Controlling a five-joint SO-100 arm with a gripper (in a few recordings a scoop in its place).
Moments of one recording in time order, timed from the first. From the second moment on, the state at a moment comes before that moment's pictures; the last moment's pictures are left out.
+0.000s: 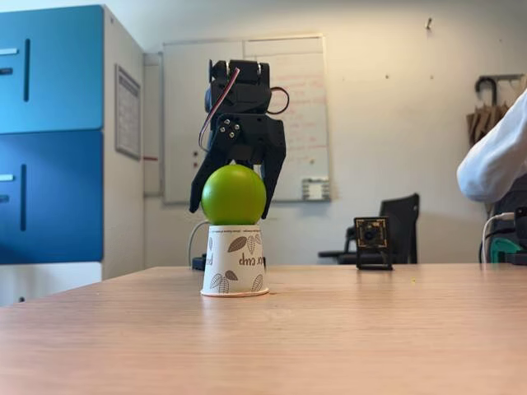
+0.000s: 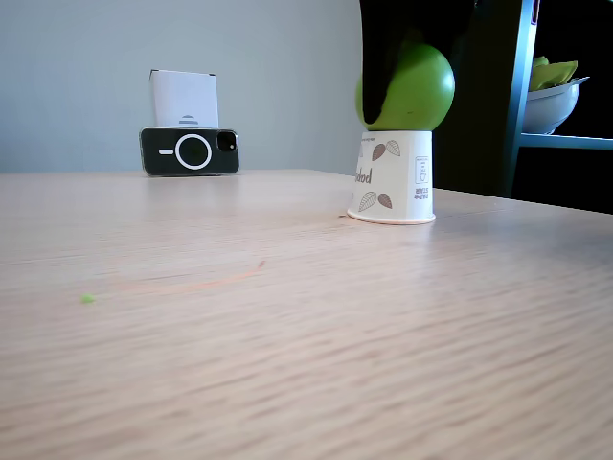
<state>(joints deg) -13.8 93.5 97.7 66.8 88.2</state>
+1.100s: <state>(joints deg) -14.9 104.6 100.2 66.6 88.3</state>
